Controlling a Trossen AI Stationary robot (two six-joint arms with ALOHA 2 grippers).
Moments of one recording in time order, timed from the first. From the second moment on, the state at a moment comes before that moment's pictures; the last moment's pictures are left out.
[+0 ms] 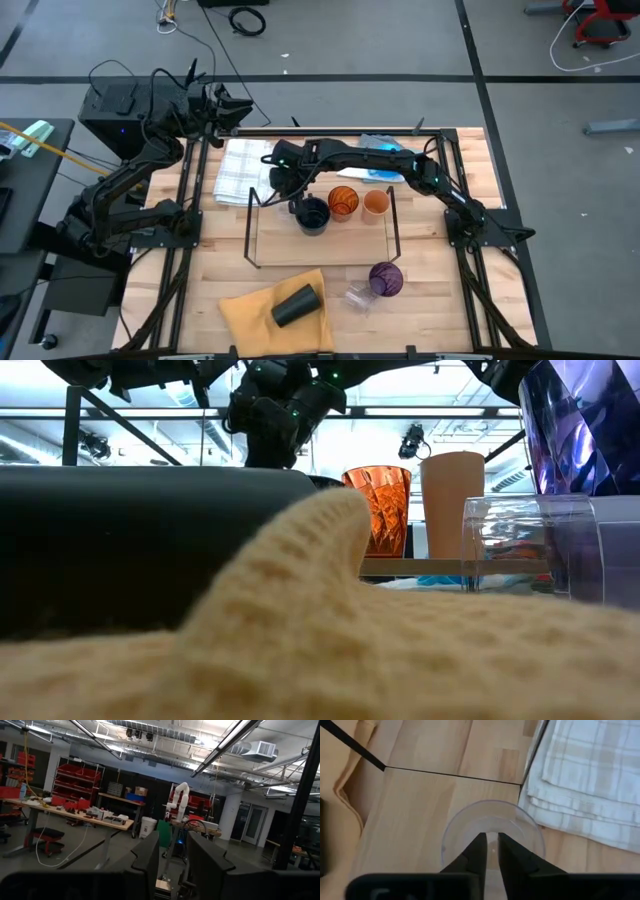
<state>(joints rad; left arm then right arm) 0.94 0.99 0.77 0.65 0.76 -0.53 -0.18 2.34 2.28 -0.94 -0.31 -0.25</state>
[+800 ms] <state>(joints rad) 0.94 0.99 0.77 0.65 0.76 -0.54 -0.21 2.34 2.28 -0.90 -0.27 -0.21</state>
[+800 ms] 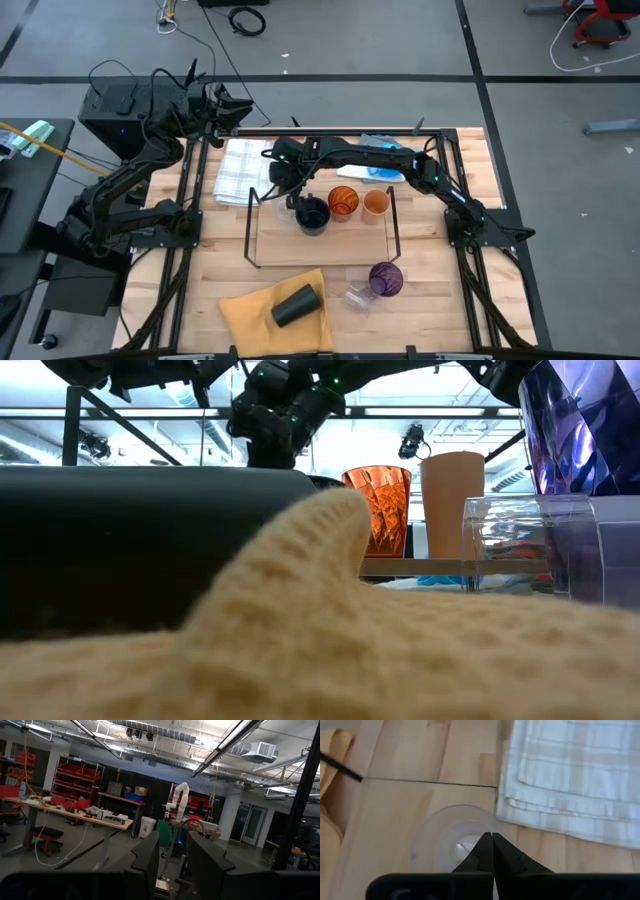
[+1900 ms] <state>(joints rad) 0.94 0.99 0.77 0.61 0.76 -0.51 -0.24 2.32 2.22 -1.02 -0.30 -0.19</state>
